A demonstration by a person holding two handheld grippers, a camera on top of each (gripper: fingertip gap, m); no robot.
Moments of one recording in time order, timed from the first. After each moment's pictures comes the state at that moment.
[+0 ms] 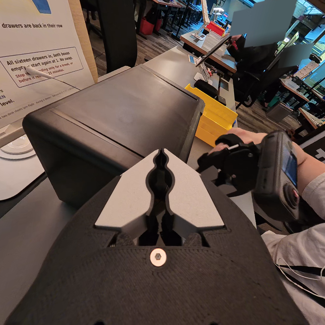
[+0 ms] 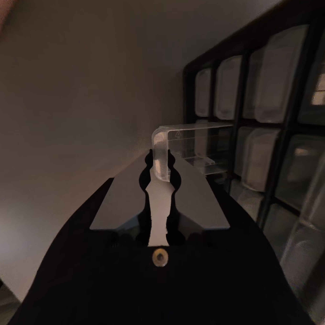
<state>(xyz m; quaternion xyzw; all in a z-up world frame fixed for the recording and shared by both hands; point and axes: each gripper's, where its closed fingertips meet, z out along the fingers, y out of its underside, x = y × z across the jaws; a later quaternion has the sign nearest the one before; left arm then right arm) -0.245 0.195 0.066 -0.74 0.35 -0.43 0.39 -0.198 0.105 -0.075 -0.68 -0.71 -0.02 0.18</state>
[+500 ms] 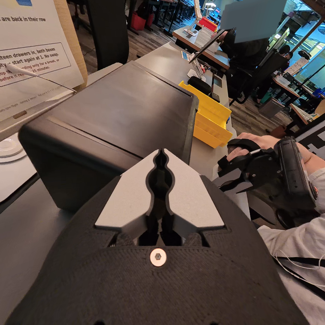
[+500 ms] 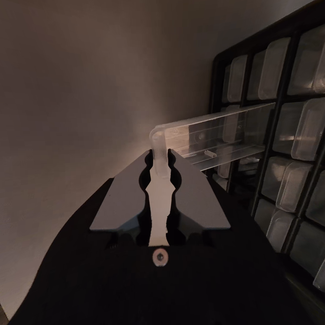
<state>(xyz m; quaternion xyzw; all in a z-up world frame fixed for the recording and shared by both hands) -0.237 0.190 0.066 -0.73 0.36 -0.44 0.38 -0.153 0.050 -0.084 -0.63 -0.75 -0.02 0.22</state>
